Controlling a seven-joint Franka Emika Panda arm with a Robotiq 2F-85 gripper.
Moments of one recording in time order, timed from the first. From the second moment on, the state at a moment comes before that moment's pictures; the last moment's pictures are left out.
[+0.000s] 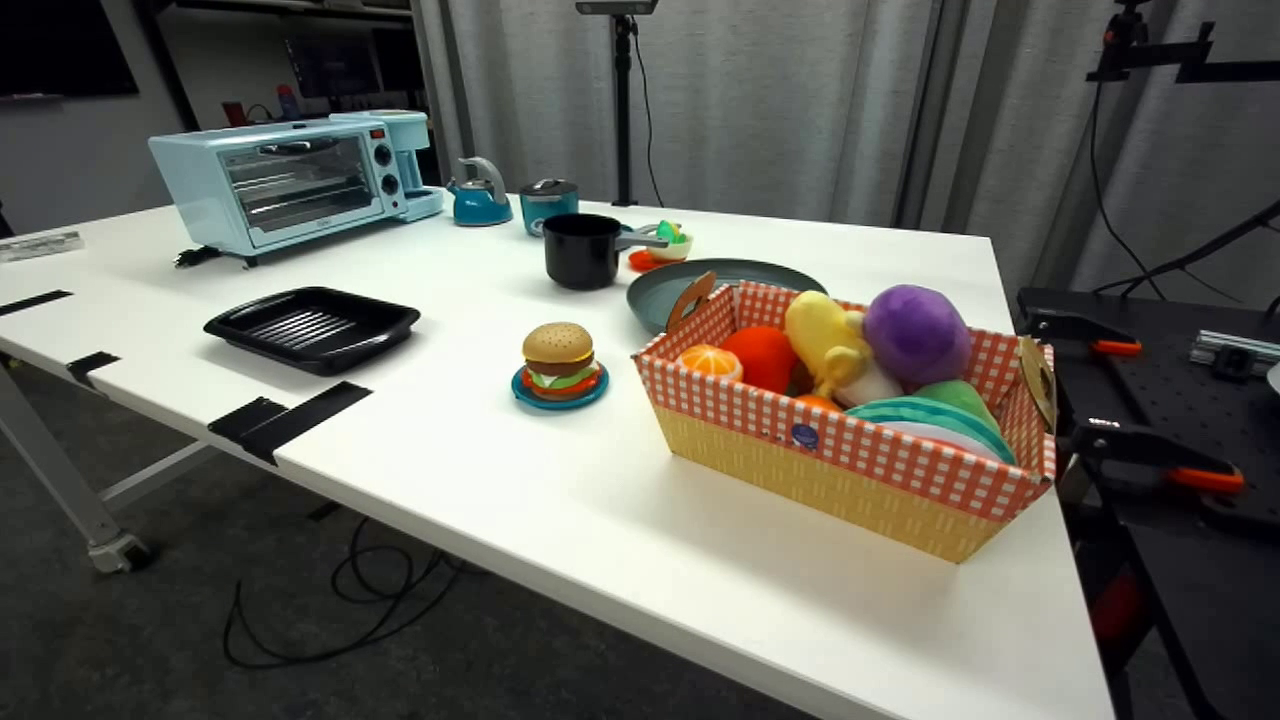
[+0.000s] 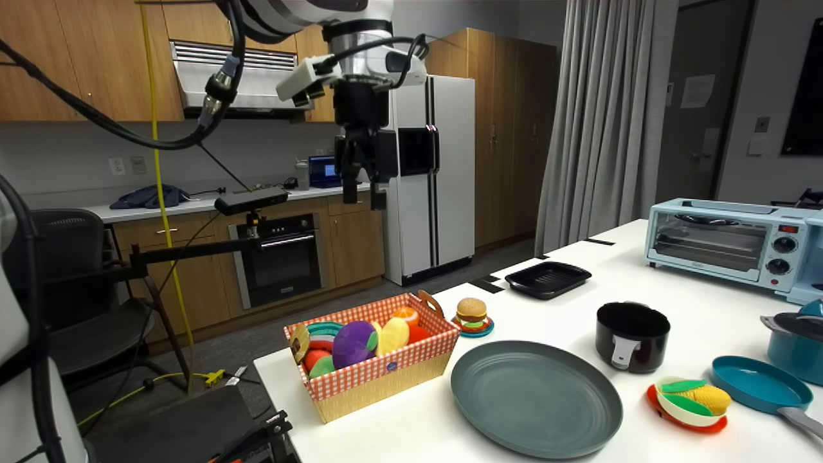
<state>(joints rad) 0.08 -0.43 0.17 -2.46 0.07 1.98 0.29</state>
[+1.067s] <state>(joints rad) 0.13 -0.22 0.19 -2.63 0.07 2.29 0.29</state>
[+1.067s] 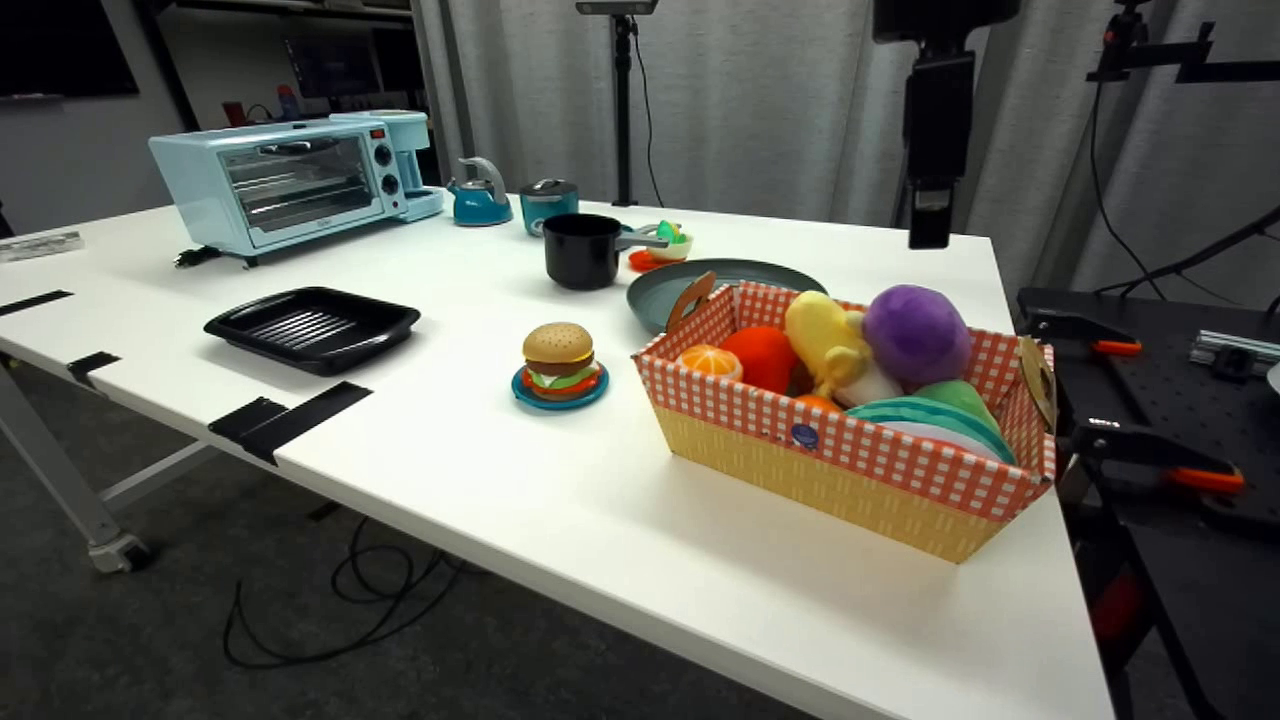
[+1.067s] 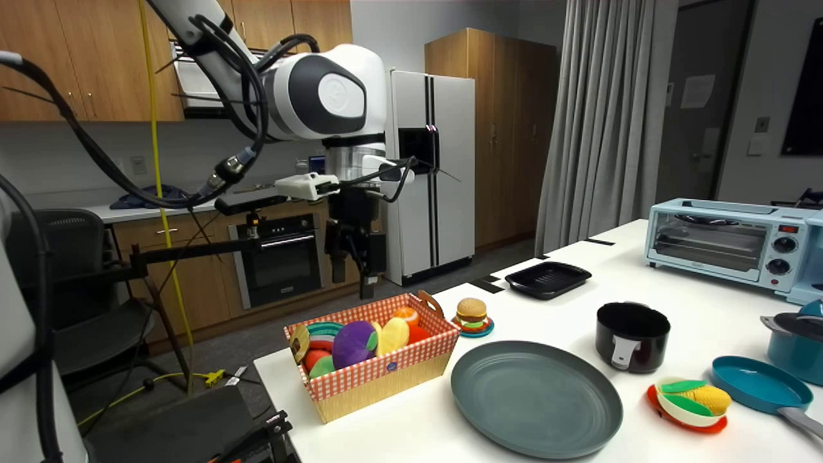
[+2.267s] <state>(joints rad) 0.12 0.03 0.12 -2.63 0.06 2.48 0.29</state>
